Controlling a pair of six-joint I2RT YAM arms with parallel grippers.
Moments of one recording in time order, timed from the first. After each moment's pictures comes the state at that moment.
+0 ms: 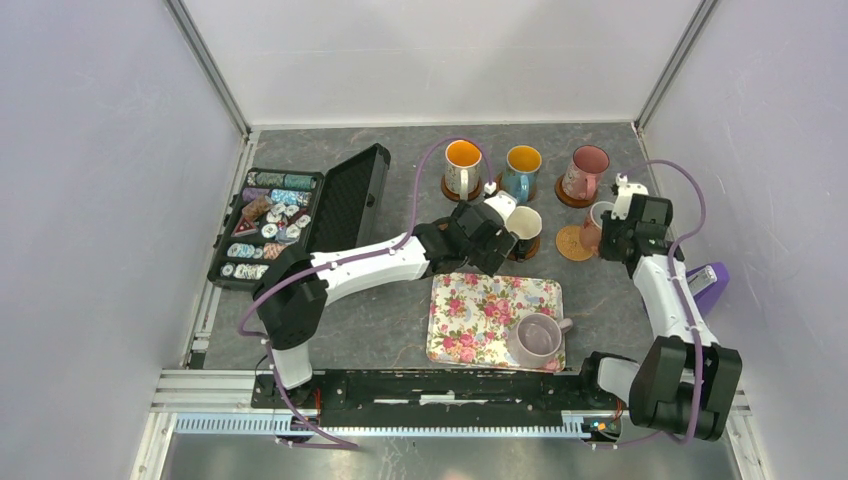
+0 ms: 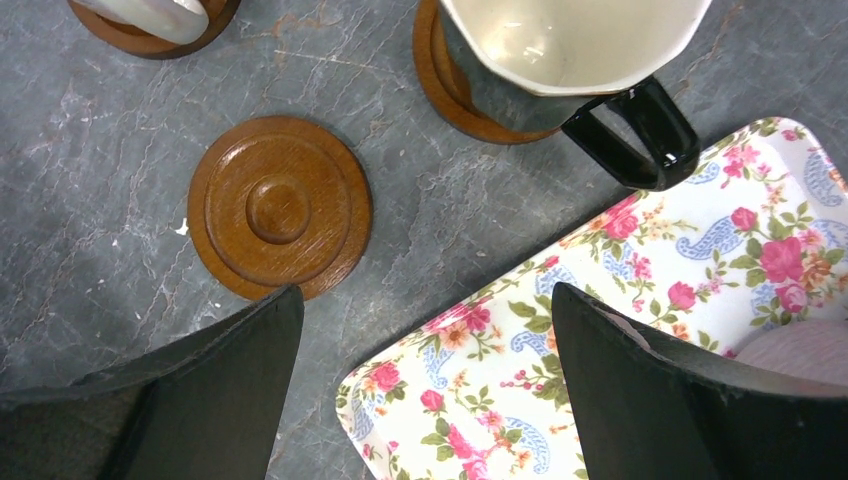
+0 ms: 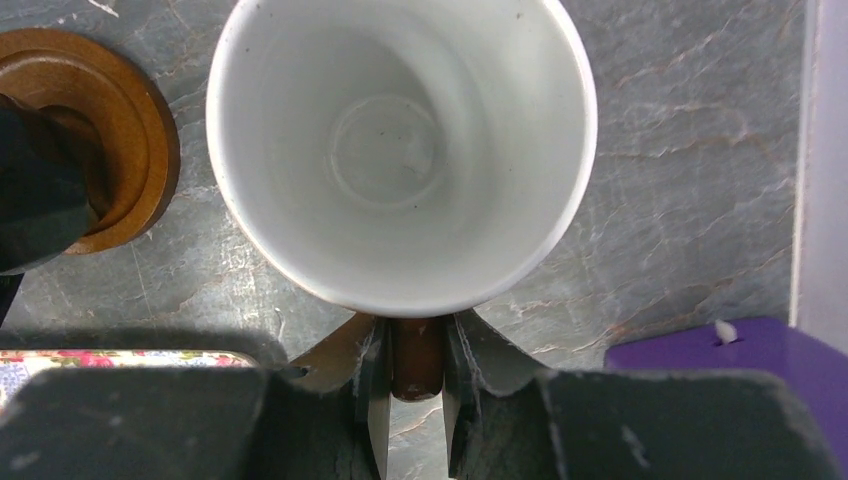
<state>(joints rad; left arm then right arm) -1.04 1.81 1.38 -0.33 -0.33 -0.19 -0.22 1.16 0.76 -0.43 -0.09 -0.13</state>
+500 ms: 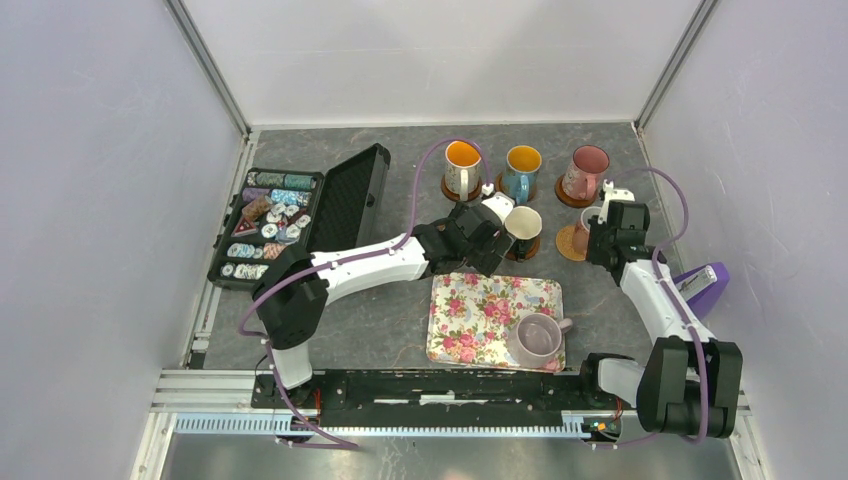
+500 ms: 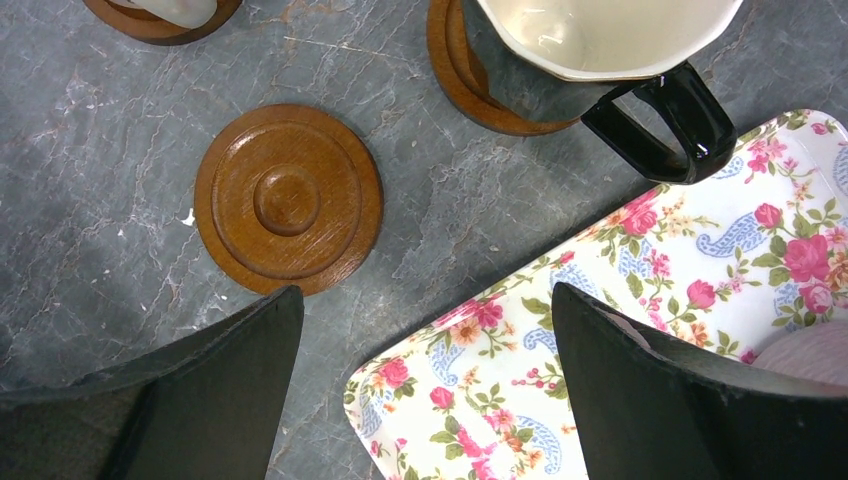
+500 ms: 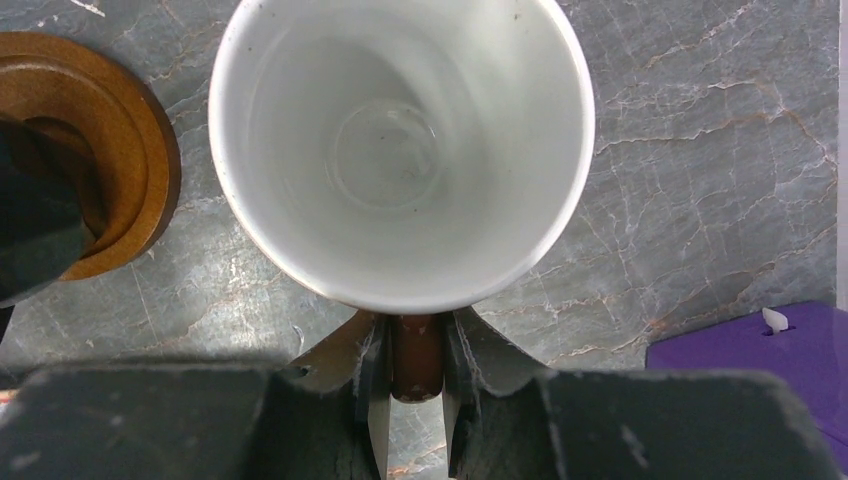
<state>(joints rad) -1.03 1.81 1.36 -0.32 -0.35 -0.19 -0.09 1.16 0.68 -0.35 0.08 0.01</state>
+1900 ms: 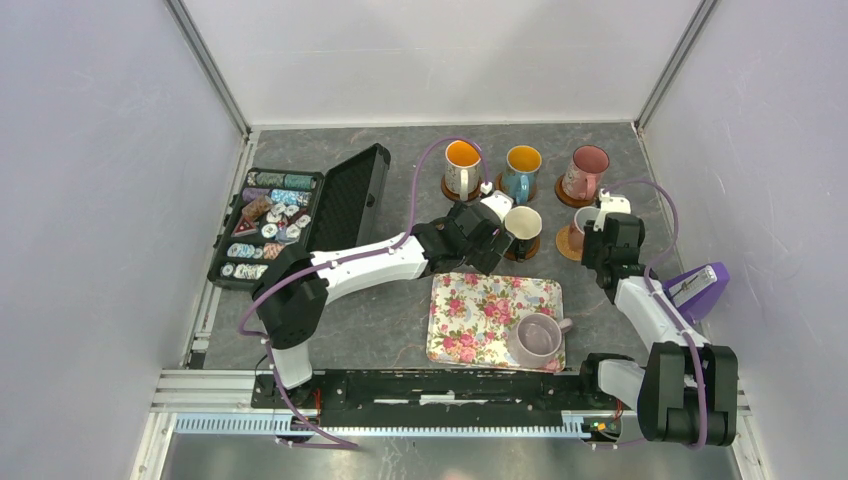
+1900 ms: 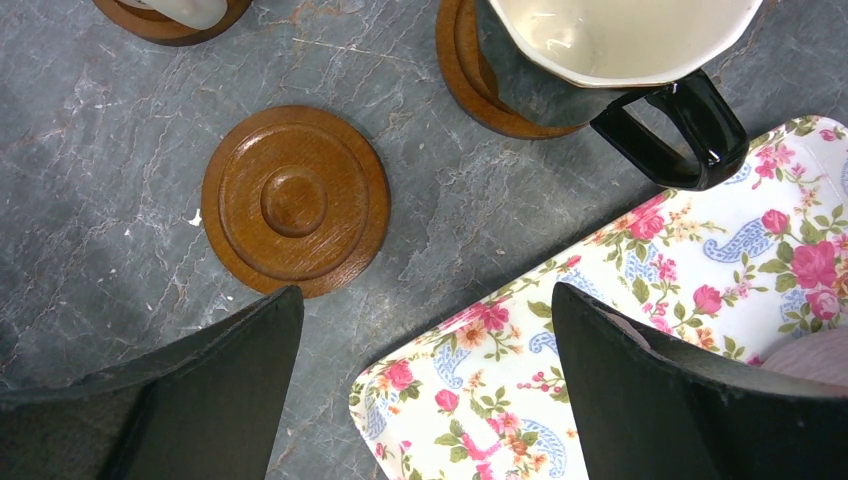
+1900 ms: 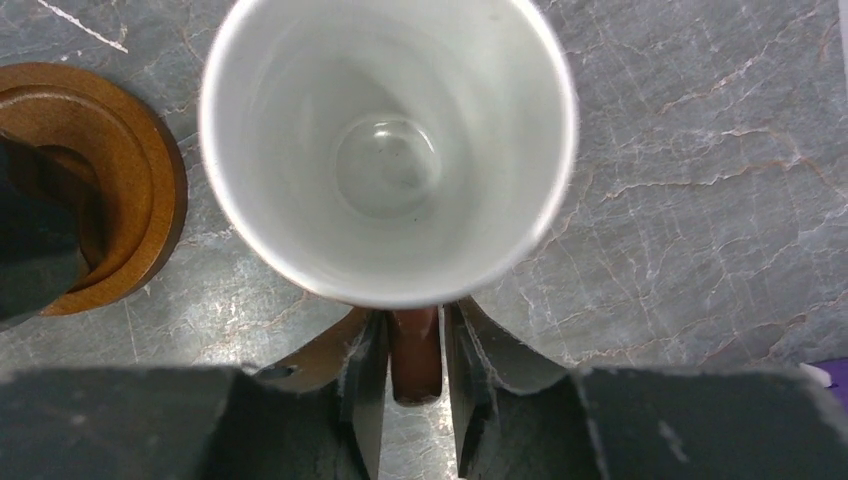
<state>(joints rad) -1.02 1.81 1.36 -0.32 -0.35 -0.19 -0.07 1.13 0.51 -0.08 0.08 0.00</state>
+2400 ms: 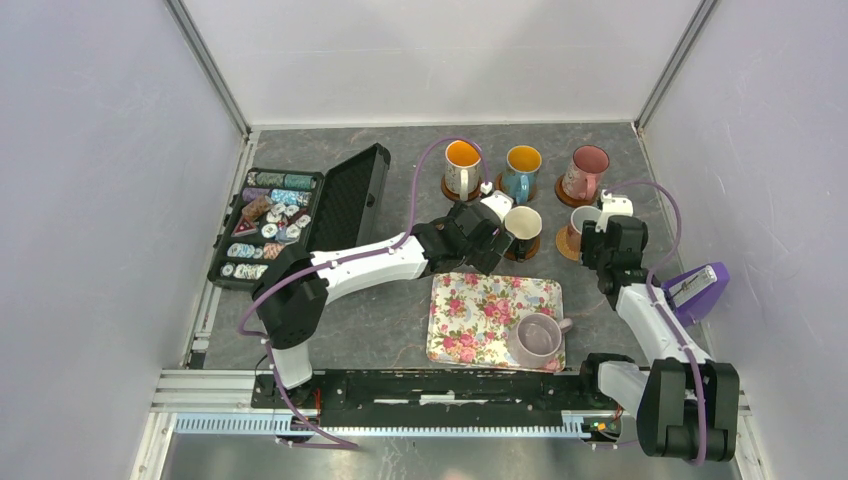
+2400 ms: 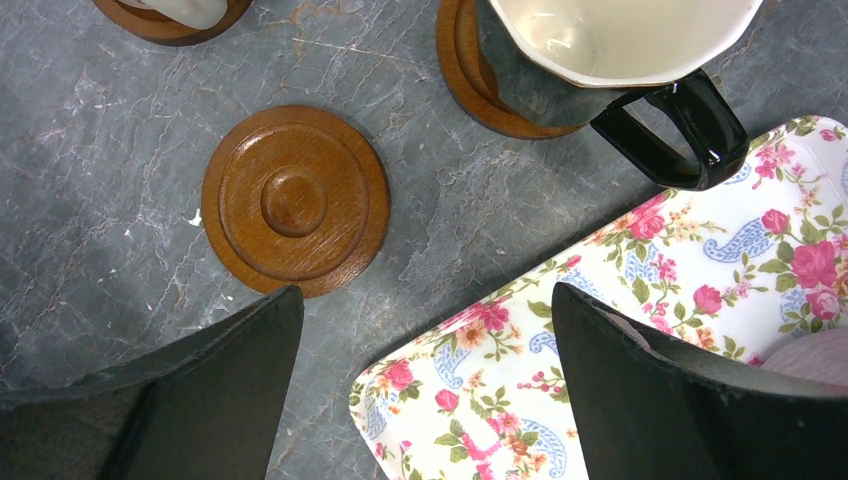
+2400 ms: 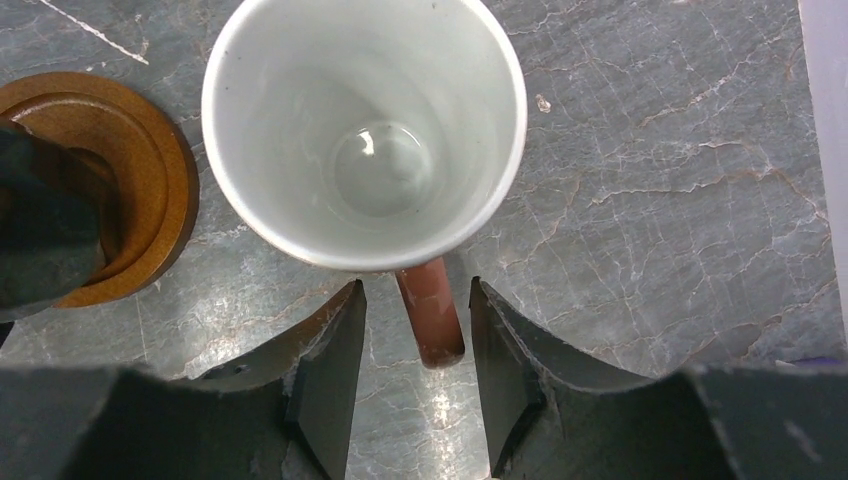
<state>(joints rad) -1.02 1.81 1.36 -0.32 -0.35 -0.19 -0.07 1.07 0.49 -0.06 0.08 -0.02</state>
